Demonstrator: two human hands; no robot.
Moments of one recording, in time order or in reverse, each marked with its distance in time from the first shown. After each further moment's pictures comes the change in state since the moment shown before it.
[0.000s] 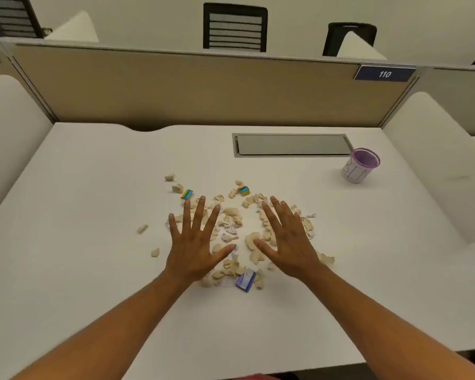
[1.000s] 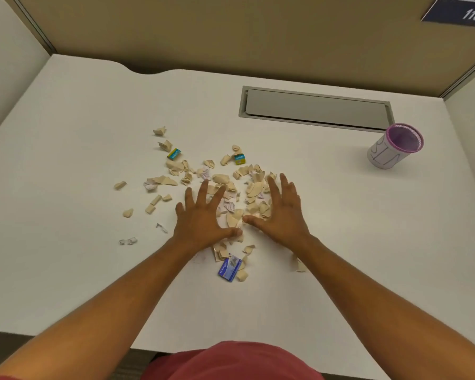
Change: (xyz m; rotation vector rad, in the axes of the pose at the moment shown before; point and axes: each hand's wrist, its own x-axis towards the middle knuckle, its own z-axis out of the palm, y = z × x) left_hand 0.041 0.073 0.048 -0.029 -0.405 -0.386; right_hand 0.045 0.085 0.032 0.144 -0.277 0.167
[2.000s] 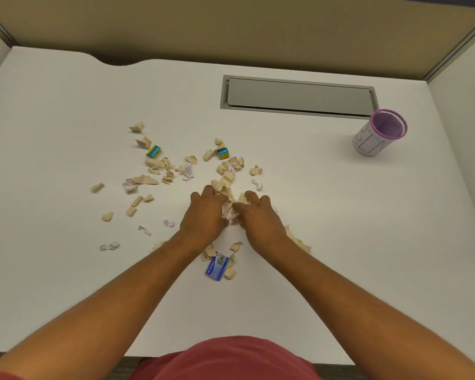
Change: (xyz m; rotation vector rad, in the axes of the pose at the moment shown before) left_hand 0.007 0.050 -0.014 -0.102 -0.027 0.072; right_hand -0.017 -0.030 0.005 -0.274 -0.102 -0.078
